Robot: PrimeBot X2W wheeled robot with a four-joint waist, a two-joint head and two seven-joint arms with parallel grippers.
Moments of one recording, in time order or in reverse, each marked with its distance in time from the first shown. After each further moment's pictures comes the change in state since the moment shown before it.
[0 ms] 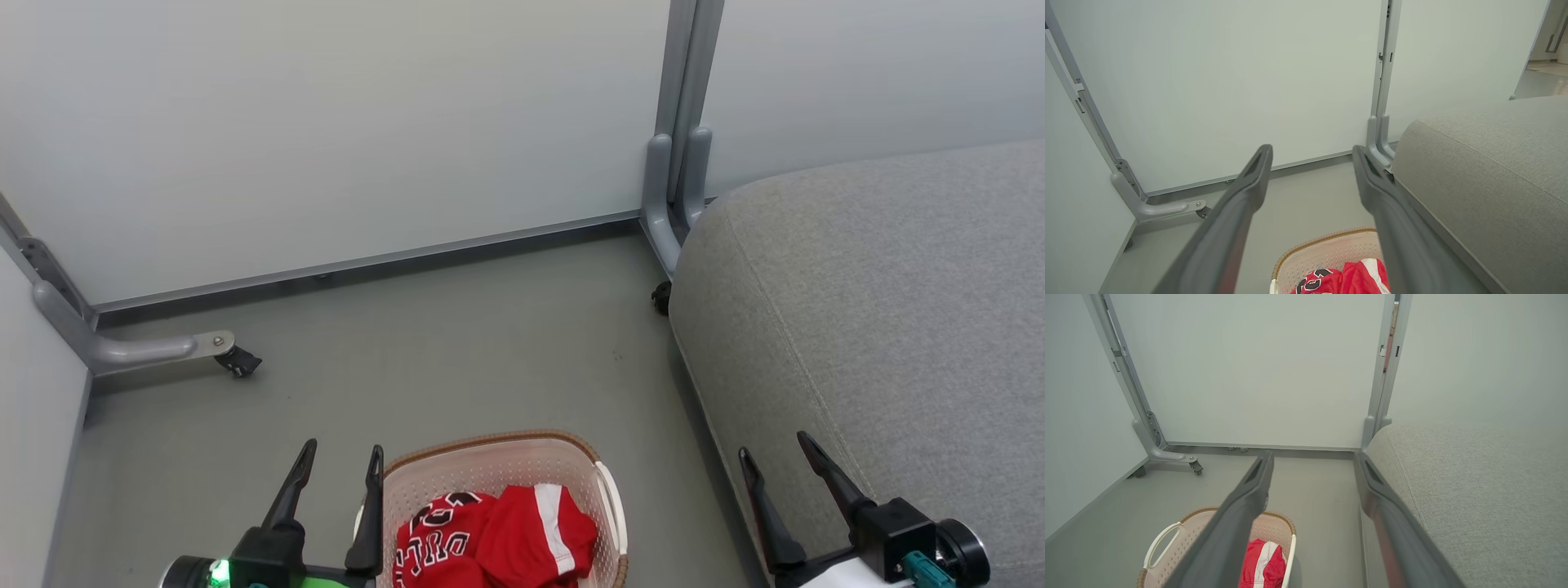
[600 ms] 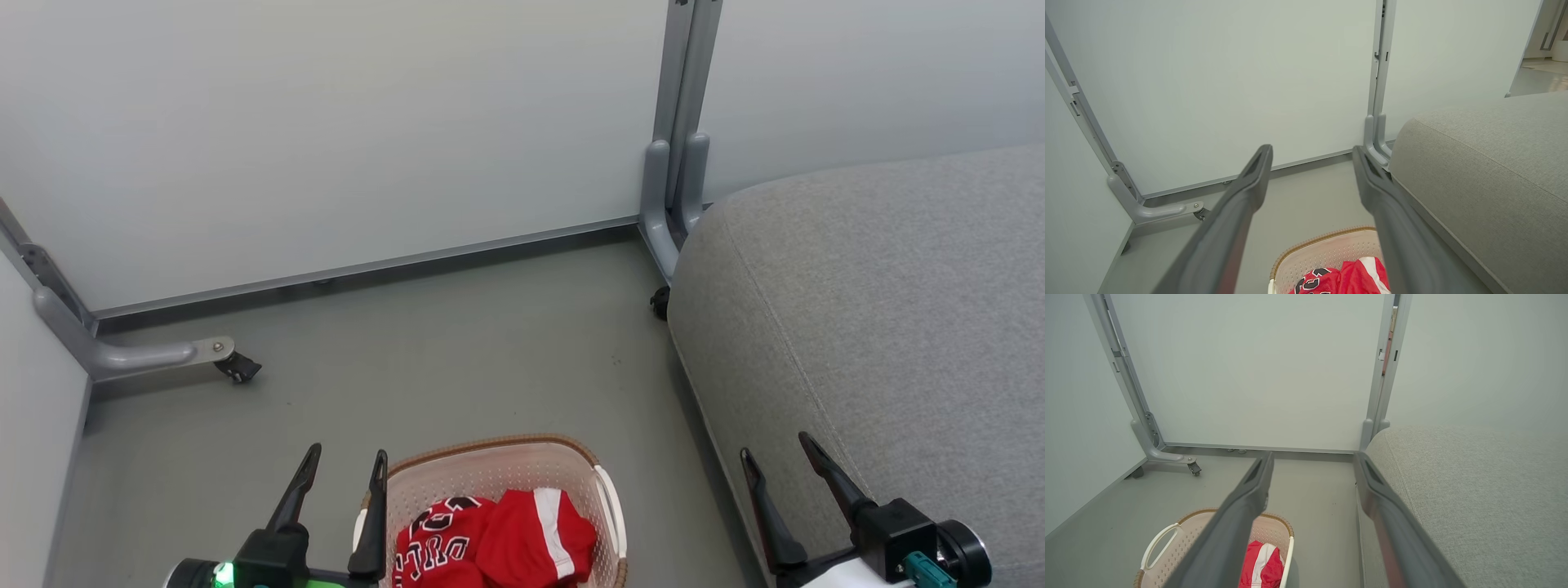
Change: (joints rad) left arm 0.002 0.000 -0.007 0.012 0.006 0.000 -0.004; right arm 0.001 0.001 -0.002 0.000 -0.010 0.000 -0.001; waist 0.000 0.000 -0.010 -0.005
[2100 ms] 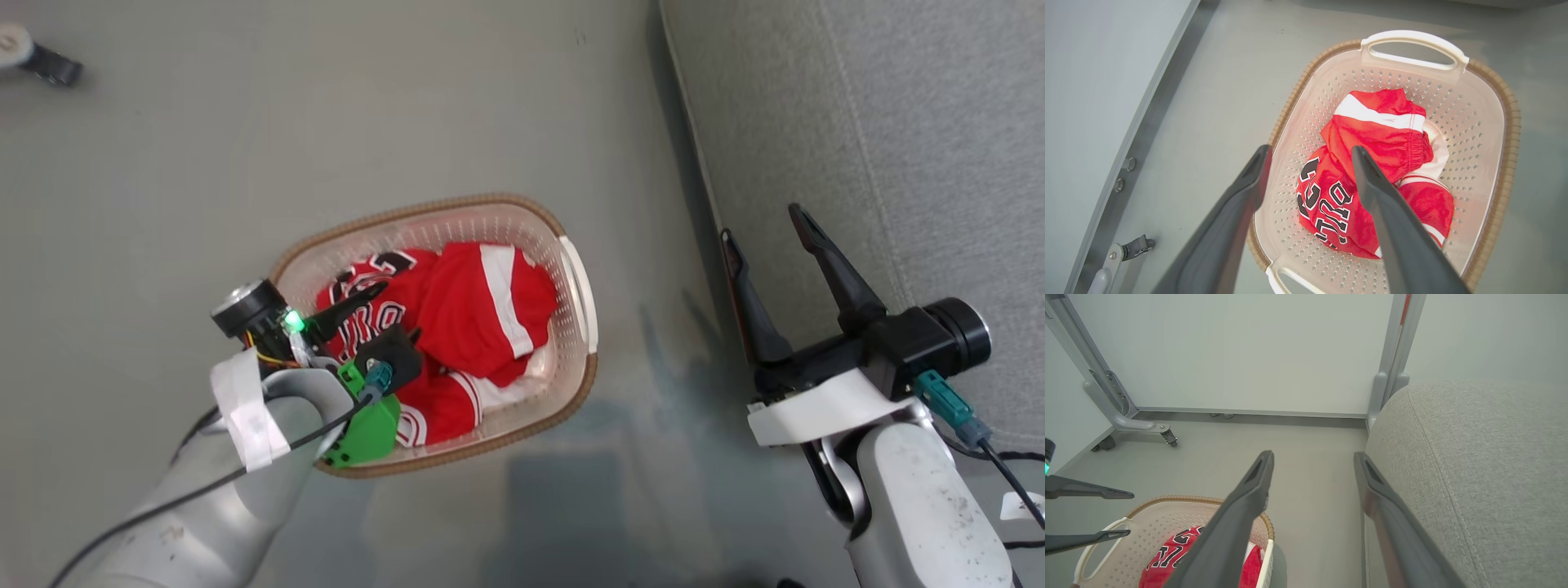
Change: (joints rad) left arm -0.835 0.170 -0.622 0.784 0.203 -0.034 -0.002; right arm -0.382 -0.029 0.040 -0.049 0.004 0.000 0.000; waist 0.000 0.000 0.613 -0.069
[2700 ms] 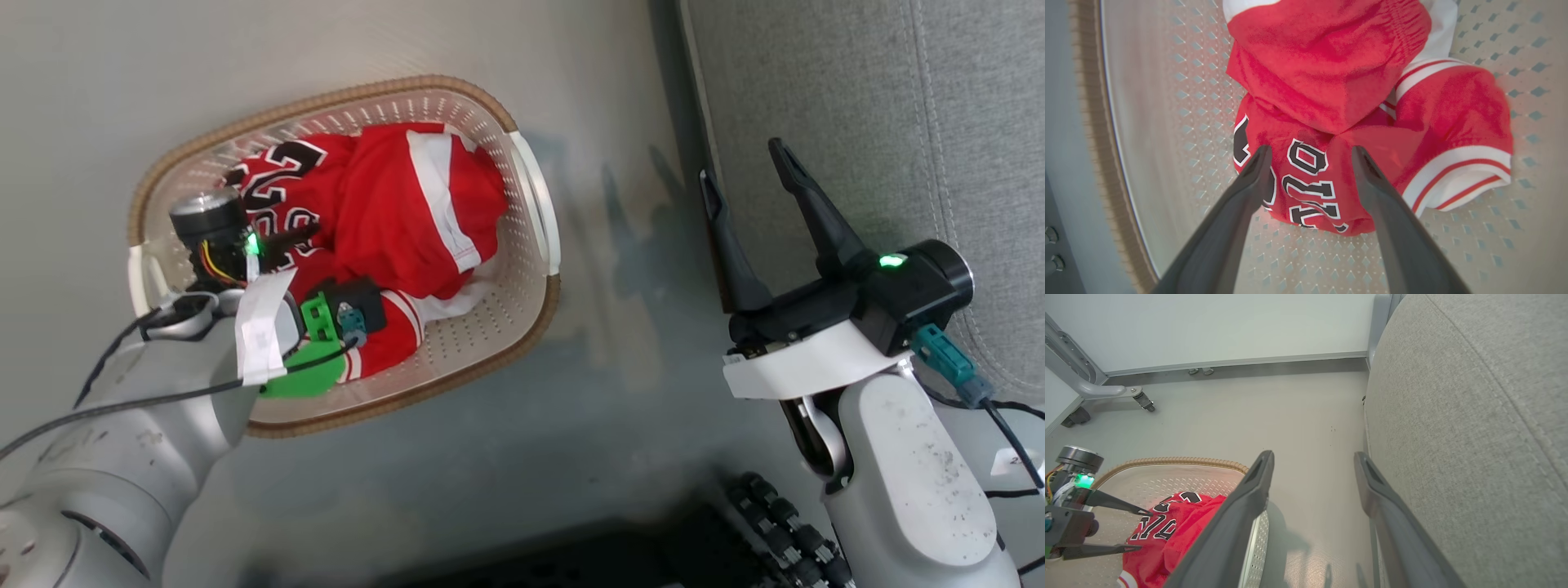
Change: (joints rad) left arm -0.303 0.005 -0.352 0.323 0.079 0.000 0.029; right arm -0.109 0.031 0.035 -0.016 0.043 0.000 0.000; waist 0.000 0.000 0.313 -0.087
